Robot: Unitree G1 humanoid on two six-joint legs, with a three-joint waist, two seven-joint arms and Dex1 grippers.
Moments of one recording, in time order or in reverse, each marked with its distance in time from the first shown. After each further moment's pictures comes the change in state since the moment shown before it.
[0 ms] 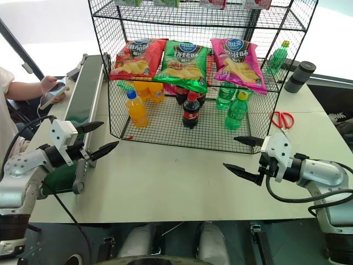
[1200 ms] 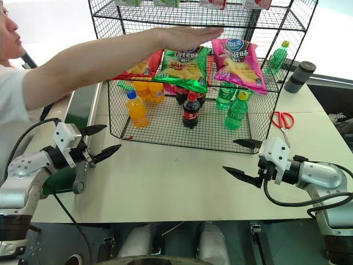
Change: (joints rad) left arm 0.005 -0.001 -0.027 0.015 0.007 -0.015 -0.011; right arm 0.022 0.000 0.010 0.001 -0.038 -0.038 -0.003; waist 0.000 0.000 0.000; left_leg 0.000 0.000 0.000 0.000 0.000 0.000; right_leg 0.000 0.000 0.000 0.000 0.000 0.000
